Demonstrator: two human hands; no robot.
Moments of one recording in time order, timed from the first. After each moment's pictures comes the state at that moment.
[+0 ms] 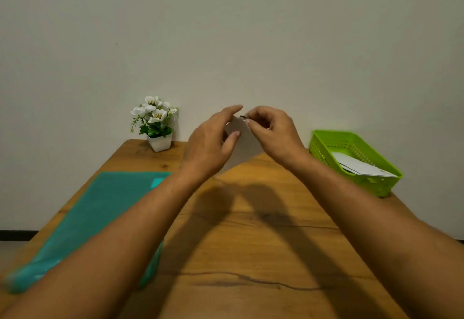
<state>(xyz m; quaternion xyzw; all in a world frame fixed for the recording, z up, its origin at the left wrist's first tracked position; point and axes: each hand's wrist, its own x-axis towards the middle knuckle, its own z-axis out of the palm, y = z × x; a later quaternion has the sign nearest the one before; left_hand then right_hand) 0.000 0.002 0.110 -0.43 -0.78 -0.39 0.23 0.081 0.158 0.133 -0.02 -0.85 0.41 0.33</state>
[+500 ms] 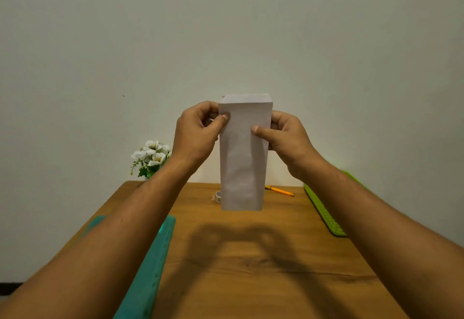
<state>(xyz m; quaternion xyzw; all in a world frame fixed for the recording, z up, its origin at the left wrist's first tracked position) 0.002 0.003 0.219 -0.39 -0.66 -0.62 0.18 0.098 0.173 0.217 0.02 -0.74 0.59 0.32</state>
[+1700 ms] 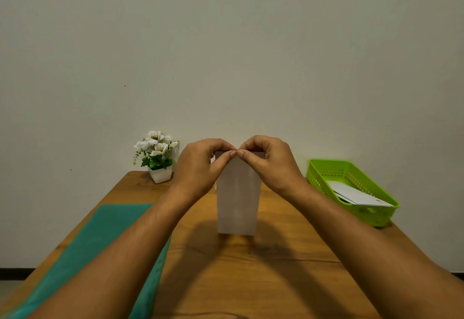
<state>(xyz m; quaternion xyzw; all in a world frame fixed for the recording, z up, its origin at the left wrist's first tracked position) 0.012 -0.014 0.151 -0.44 -0.75 -0.43 0.25 0.097 0.153 0.154 0.02 -0.85 0.39 0.35</state>
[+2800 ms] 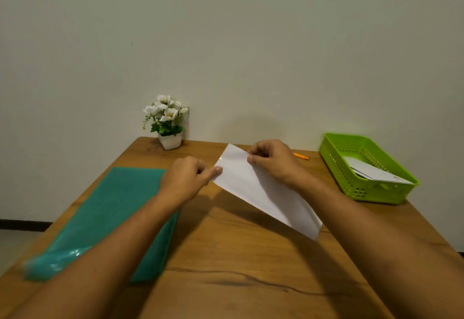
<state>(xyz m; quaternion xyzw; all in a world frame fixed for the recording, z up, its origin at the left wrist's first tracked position) -0.008 -0.063 0.058 -0.28 -0.91 -0.31 0.07 0.068 0.167 0.079 -0.07 -0.89 0.42 0.17</state>
